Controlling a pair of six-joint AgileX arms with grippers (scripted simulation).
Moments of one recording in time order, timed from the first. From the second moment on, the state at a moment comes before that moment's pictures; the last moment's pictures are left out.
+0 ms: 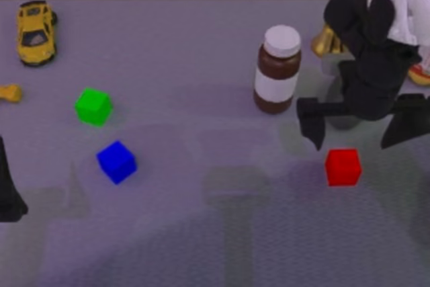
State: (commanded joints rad) left arm 0.00 0.00 0.00 0.00 0.00 0.00; right arm 0.38 2.02 1.47 -1.02 0.00 0.36
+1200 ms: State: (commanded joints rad) left arm 0.00 0.00 0.00 0.00 0.00 0.00; right arm 0.39 2.17 1.32 -0.72 0.00 0.37
